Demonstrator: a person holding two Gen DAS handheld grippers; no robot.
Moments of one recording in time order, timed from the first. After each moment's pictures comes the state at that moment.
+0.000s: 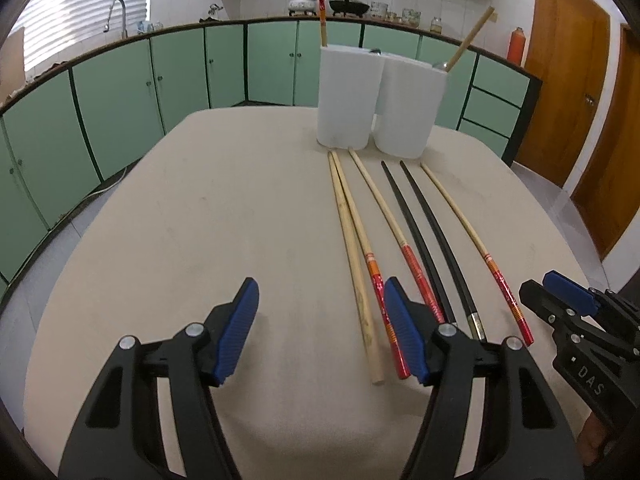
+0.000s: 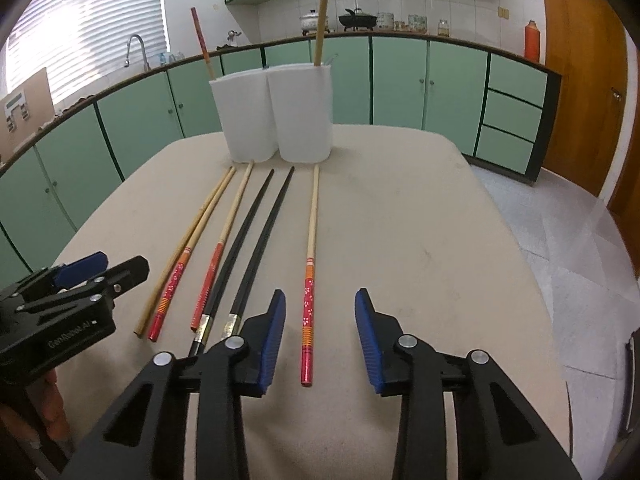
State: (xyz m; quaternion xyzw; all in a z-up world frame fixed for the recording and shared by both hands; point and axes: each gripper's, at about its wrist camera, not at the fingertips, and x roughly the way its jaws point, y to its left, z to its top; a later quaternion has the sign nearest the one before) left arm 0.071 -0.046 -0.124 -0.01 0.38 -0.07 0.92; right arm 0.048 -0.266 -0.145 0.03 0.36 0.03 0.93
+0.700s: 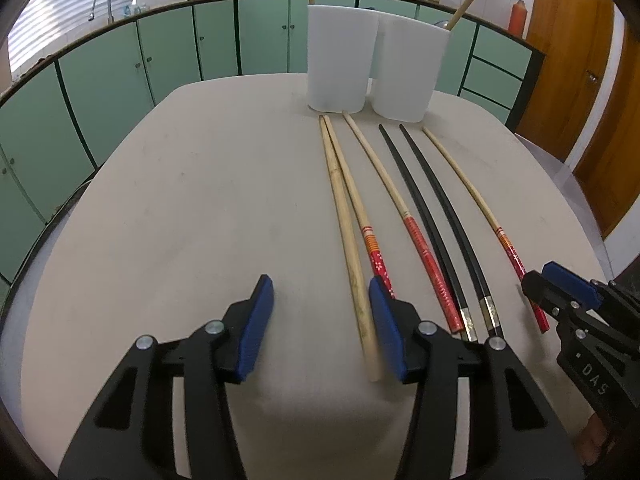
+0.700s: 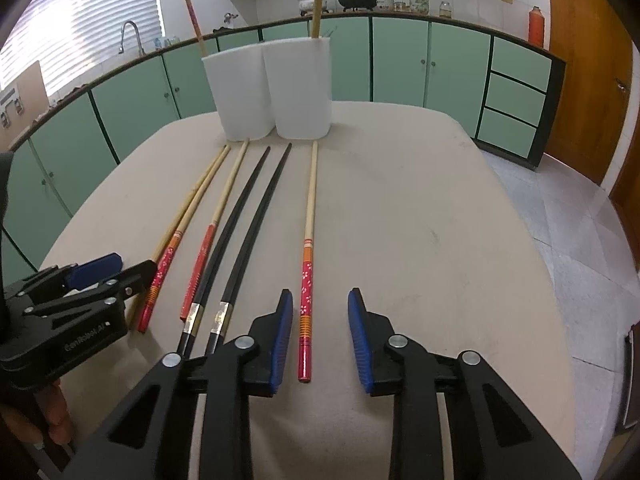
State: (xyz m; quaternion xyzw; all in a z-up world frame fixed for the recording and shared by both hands) left arm 0.082 -0.056 -0.139 0.01 0.43 -0.07 0.90; right arm 0.059 -0.263 -0.157 0.03 0.40 0.03 0.92
